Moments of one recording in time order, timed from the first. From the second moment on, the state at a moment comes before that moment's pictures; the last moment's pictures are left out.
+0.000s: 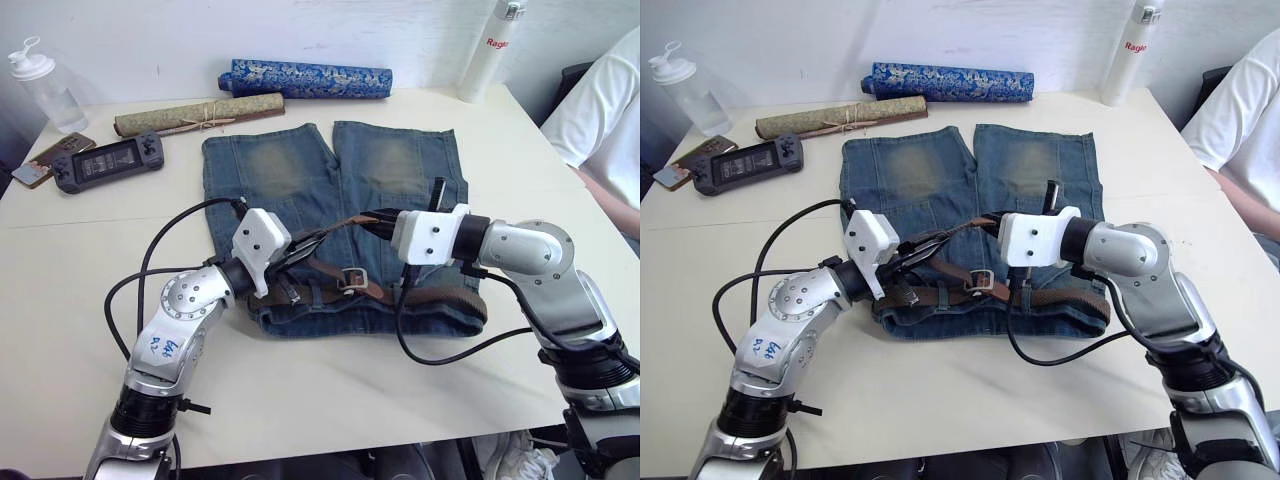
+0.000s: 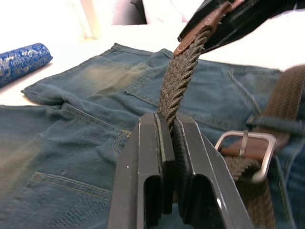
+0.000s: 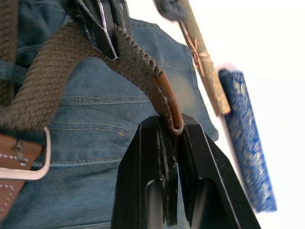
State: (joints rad) left arm -0.35 0.37 -0.07 -0.41 -0.28 0.45 -0.52; right arm -0.58 -0.68 0.16 -0.31 -0.05 0.11 0.86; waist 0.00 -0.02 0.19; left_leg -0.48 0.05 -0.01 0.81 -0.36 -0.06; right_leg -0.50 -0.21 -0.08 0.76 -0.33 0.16
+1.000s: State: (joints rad) left arm -0.27 0.29 0.01 -0.47 -0.47 0.61 -0.44; right arm -0.29 -0.53 0.08 -0.63 0.30 0.88 0.55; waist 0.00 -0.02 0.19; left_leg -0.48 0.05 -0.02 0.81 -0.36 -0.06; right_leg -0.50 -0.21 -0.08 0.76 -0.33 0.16
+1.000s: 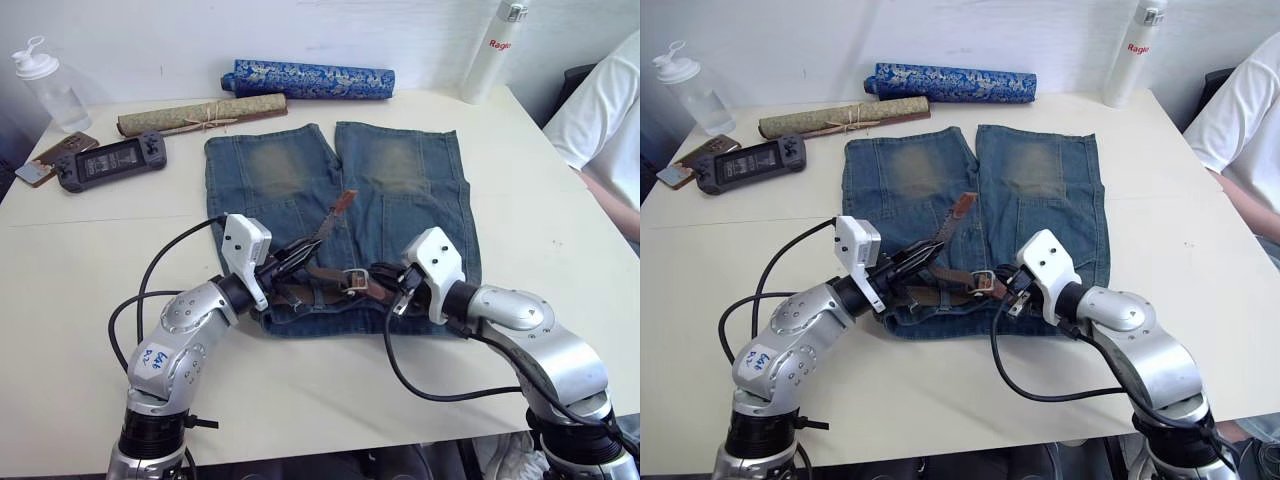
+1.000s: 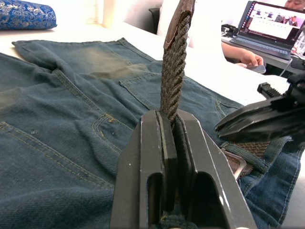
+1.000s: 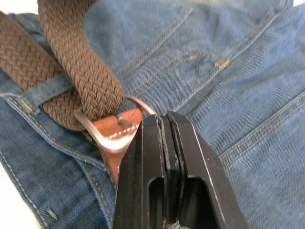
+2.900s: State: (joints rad) left arm -0.36 0.32 -0.09 -0.45 -0.43 0.61 -0.47; right arm -0.23 -0.53 0.17 -0.68 0.33 0.94 0.42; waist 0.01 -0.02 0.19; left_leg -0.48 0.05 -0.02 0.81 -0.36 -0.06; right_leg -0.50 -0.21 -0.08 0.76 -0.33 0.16
